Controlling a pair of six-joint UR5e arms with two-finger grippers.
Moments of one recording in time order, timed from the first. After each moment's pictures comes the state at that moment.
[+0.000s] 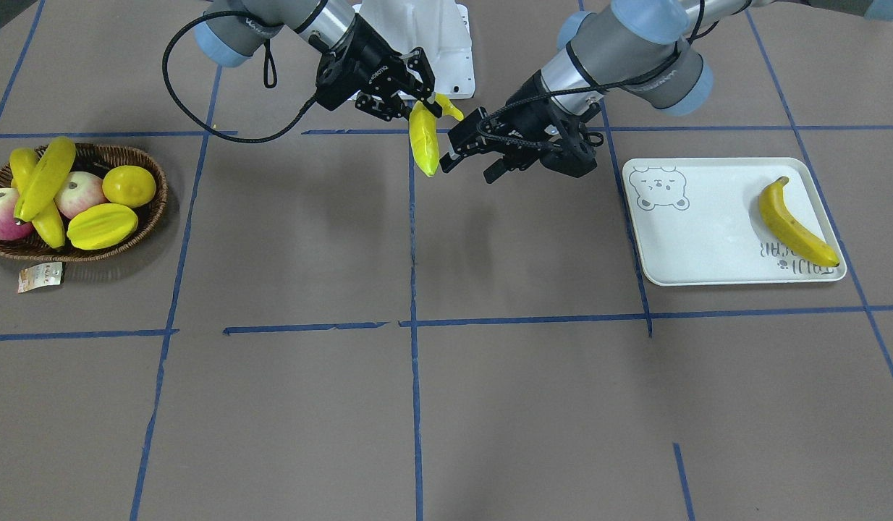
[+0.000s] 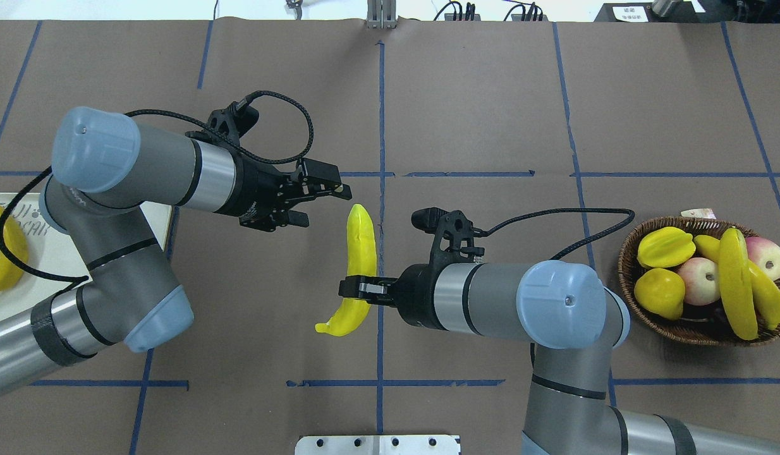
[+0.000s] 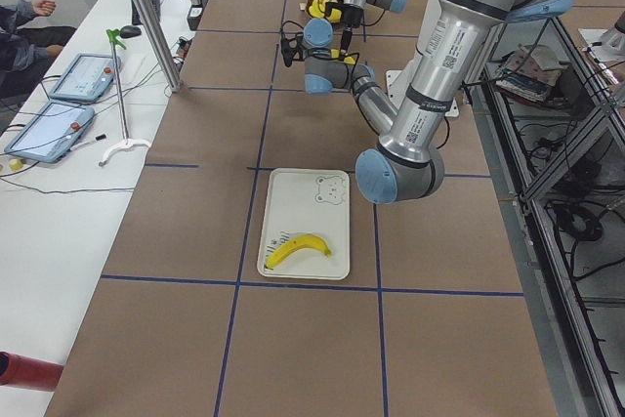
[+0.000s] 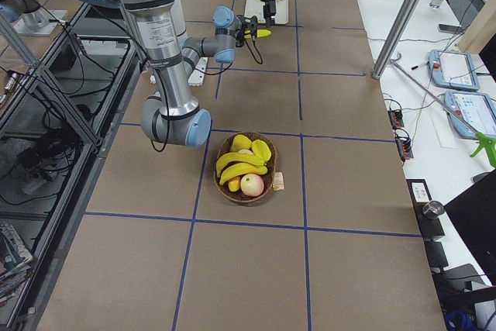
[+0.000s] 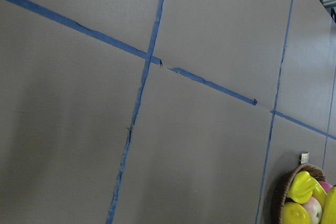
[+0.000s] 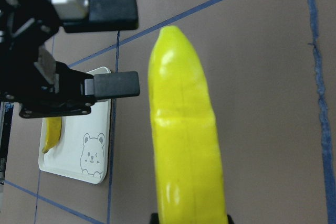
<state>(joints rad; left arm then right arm) -0.62 -2.06 -1.76 -2.37 -2.04 -1.71 0.31 -1.09 1.88 -0.85 1.67 1.54</state>
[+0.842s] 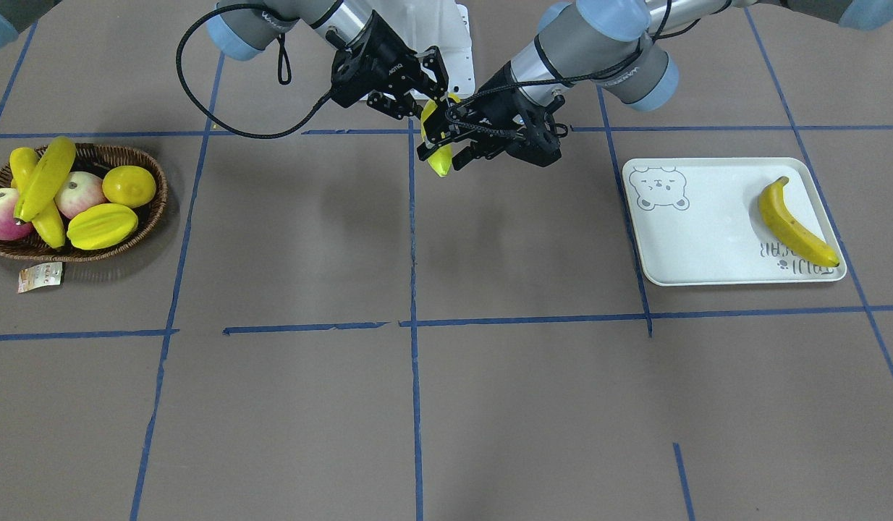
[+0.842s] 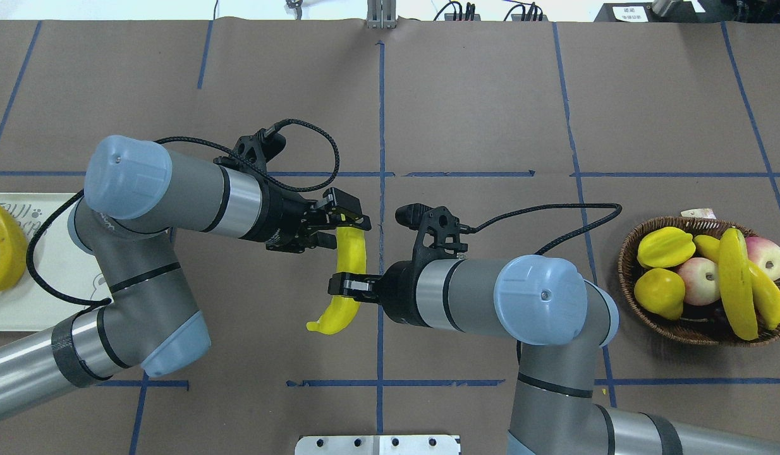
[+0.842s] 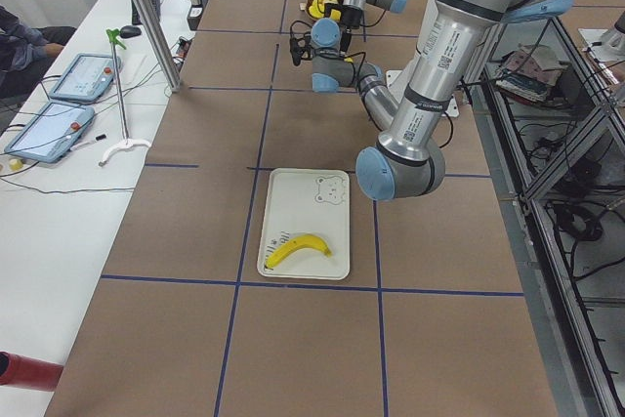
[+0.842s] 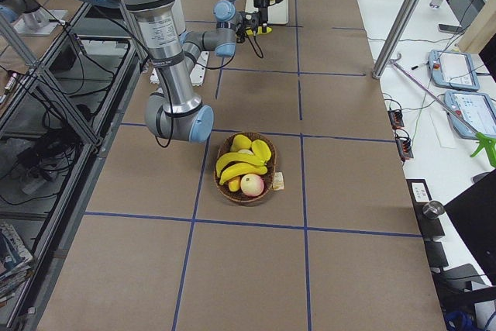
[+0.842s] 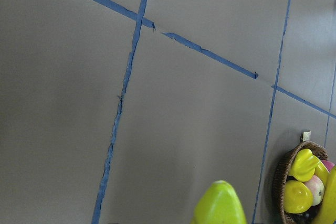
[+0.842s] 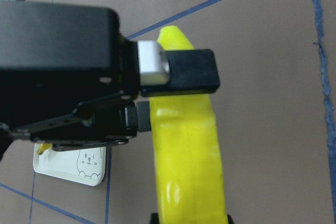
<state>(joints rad) -0.57 -2.07 -1.76 -2.37 -2.03 -1.71 0.31 -1.06 1.87 -0.89 1.67 1.54</state>
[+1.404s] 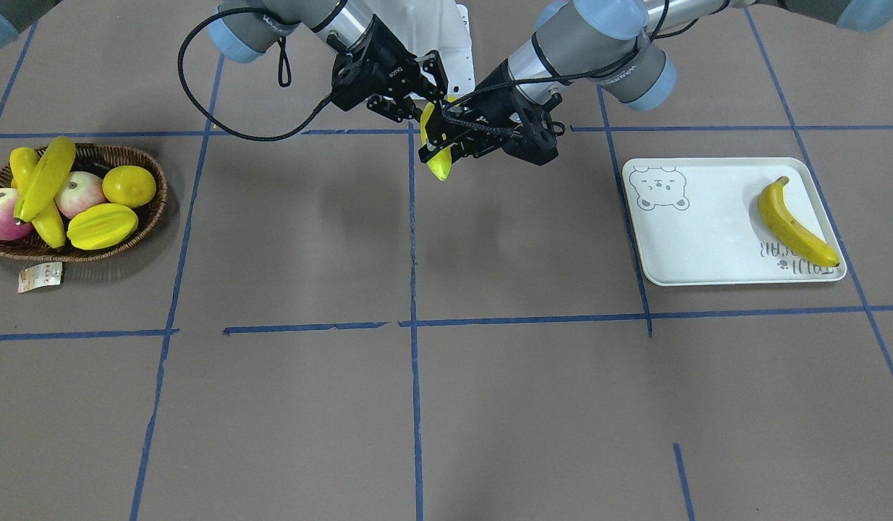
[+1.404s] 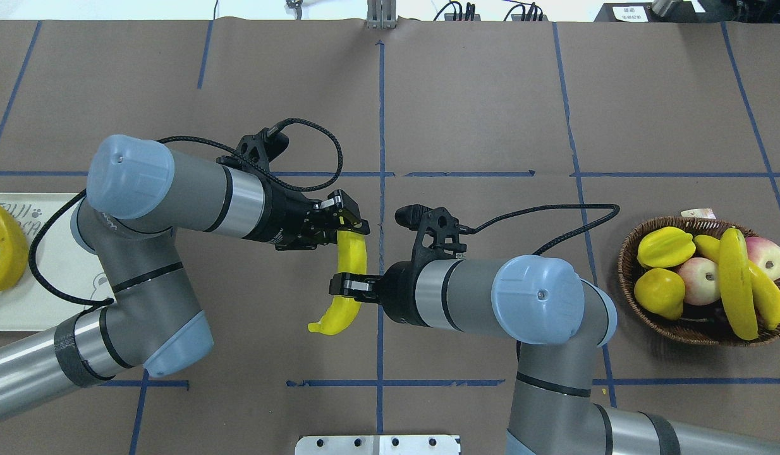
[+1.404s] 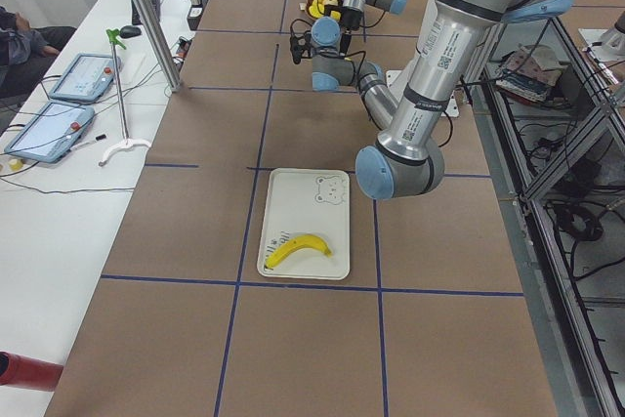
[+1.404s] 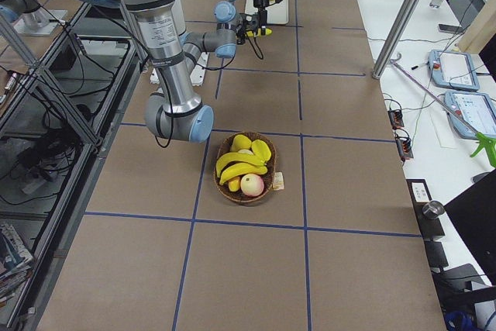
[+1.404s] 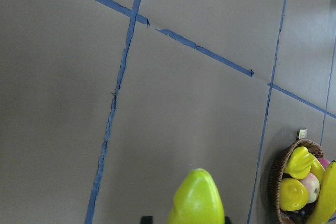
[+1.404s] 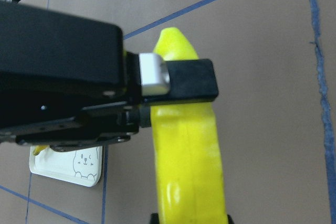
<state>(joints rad) -0.57 -2.08 -1.76 -2.37 -2.03 -1.71 0.31 -1.06 1.86 -0.88 1.67 1.54</state>
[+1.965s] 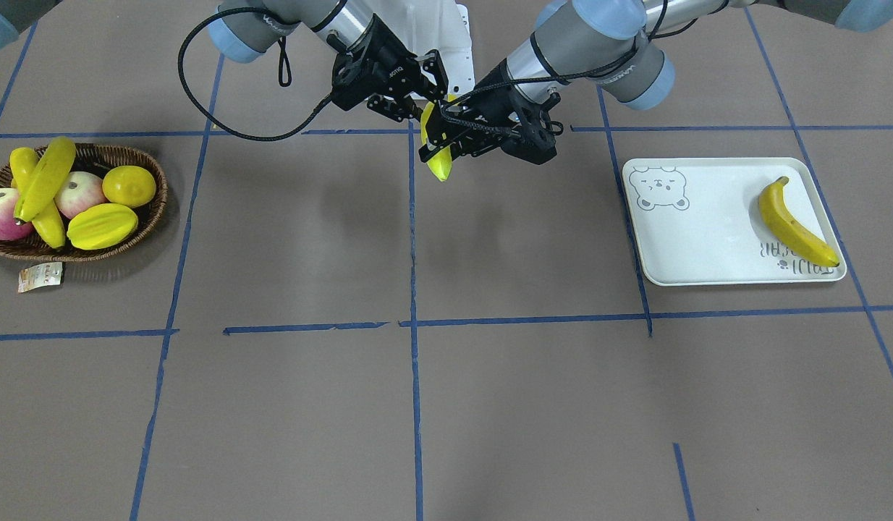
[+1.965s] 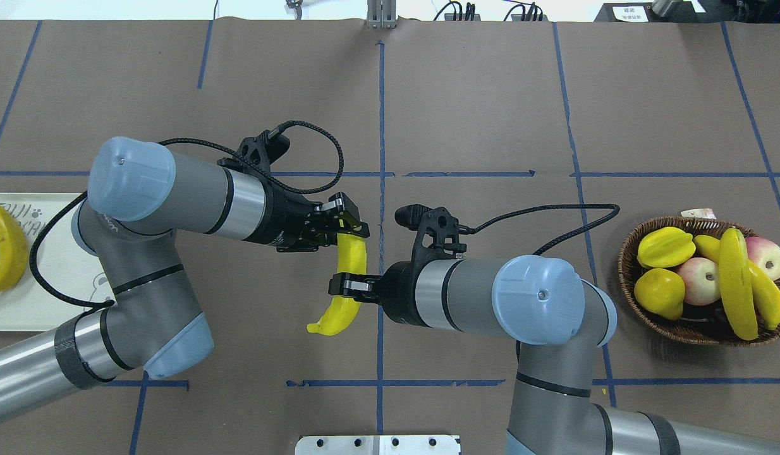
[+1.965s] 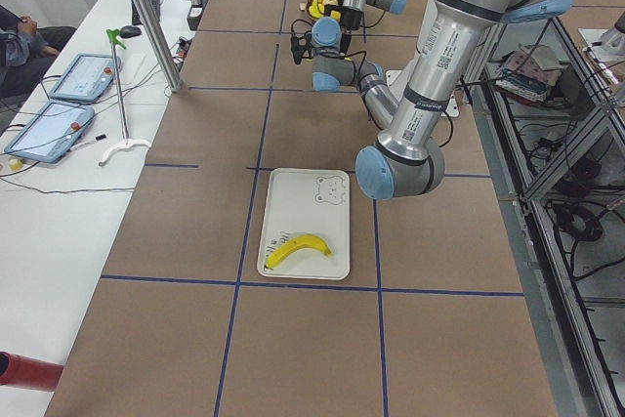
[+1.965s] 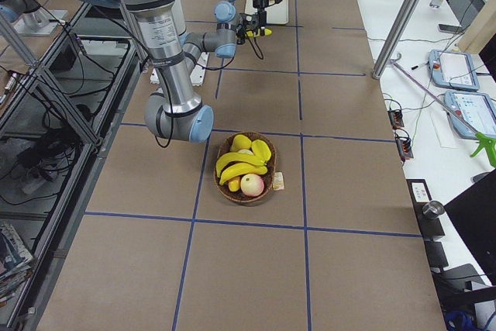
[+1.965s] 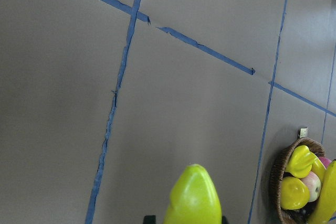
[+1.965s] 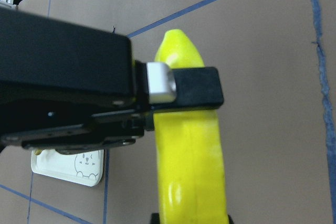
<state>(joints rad) -0.57 -2.08 -1.76 -2.37 -2.03 -1.71 0.31 -1.06 1.86 -0.88 1.67 1.54</state>
